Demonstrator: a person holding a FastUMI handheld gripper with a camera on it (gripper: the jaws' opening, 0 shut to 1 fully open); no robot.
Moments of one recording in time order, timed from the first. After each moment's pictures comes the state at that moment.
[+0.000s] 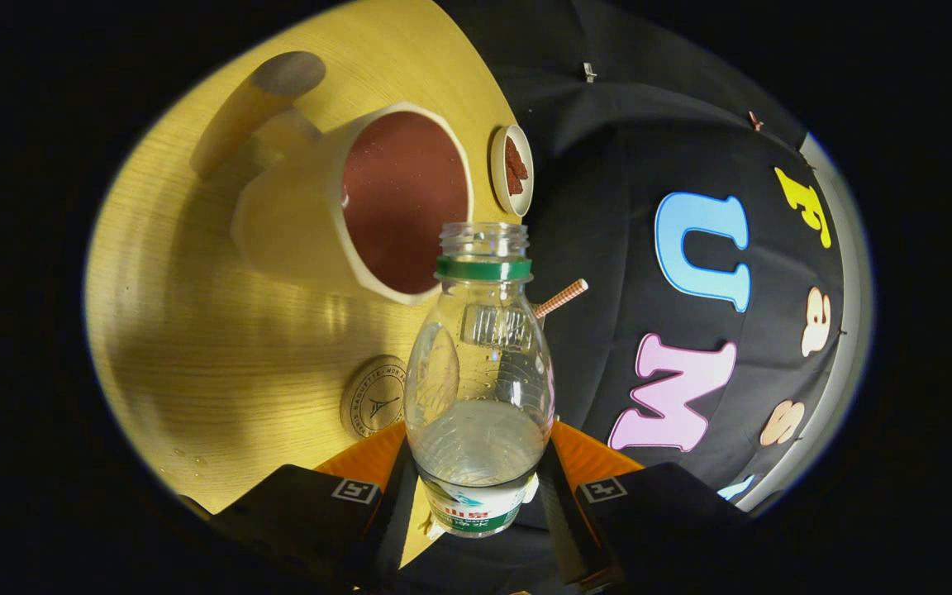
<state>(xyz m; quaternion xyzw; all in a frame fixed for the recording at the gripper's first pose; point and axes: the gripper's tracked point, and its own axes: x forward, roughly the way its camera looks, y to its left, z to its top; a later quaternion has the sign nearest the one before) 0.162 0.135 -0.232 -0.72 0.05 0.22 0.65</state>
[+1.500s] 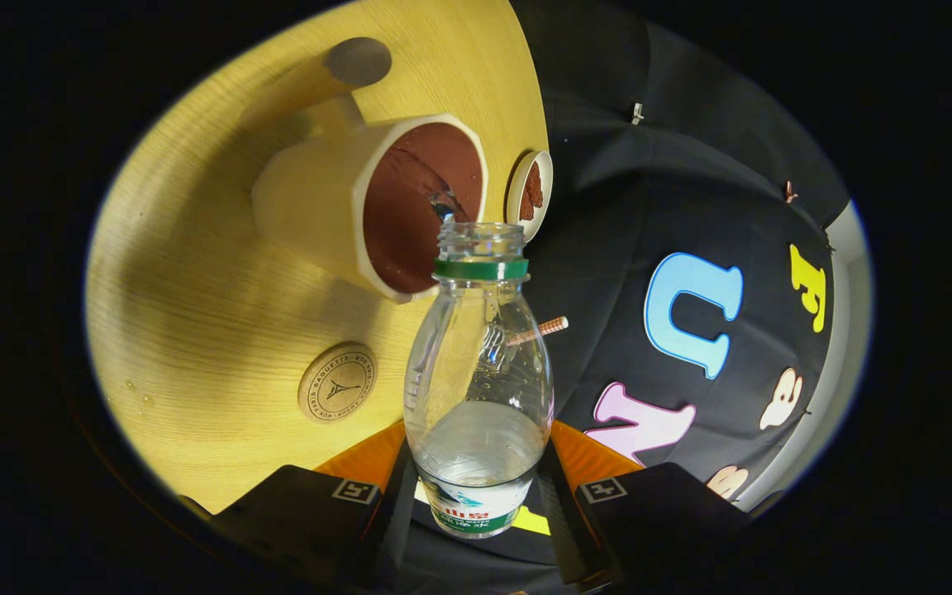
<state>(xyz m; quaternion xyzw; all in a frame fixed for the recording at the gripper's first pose) 0.166 0.149 -0.203 -0.79 -0.01 0.23 0.57</state>
